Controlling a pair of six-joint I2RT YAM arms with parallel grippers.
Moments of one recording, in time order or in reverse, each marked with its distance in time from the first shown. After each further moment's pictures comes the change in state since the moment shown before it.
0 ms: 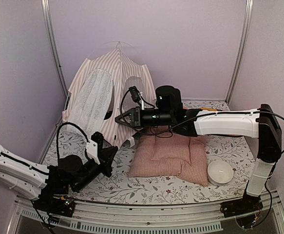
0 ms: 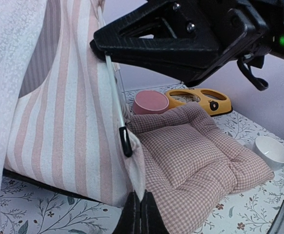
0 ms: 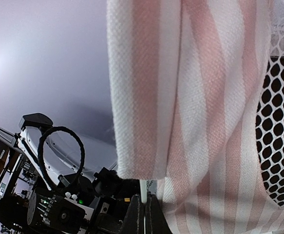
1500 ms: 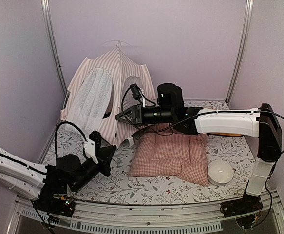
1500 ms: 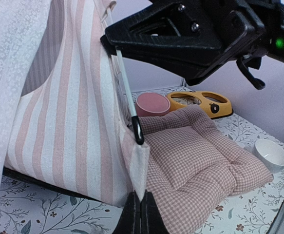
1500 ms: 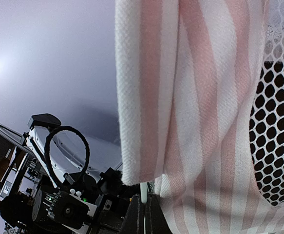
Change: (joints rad) left arm -0.003 -0.036 0.002 -0.030 -0.010 -0.003; right arm -0.018 0.000 0.013 0.006 -0.044 0.014
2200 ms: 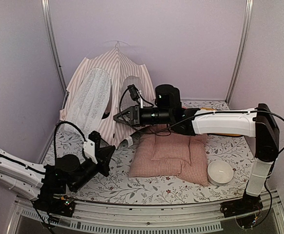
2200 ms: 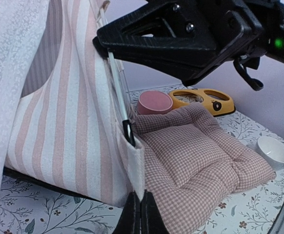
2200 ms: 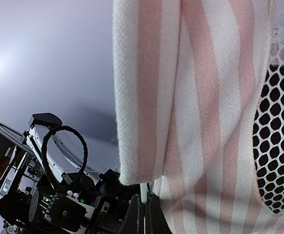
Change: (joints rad) left arm -0.002 -0.026 0.000 -0.033 -0.008 0.001; right arm 0.008 0.026 0.010 0.031 0.000 -0.006
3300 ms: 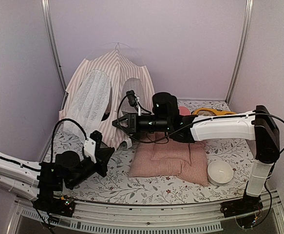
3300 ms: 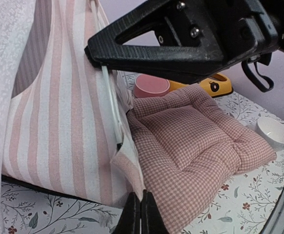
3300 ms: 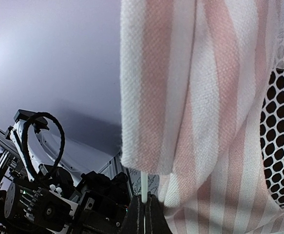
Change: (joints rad) left arm 0.049 -0.080 0.025 -0.185 0.098 -0.019; right arm 0.054 0.001 -0.061 0.045 0.129 -0.080
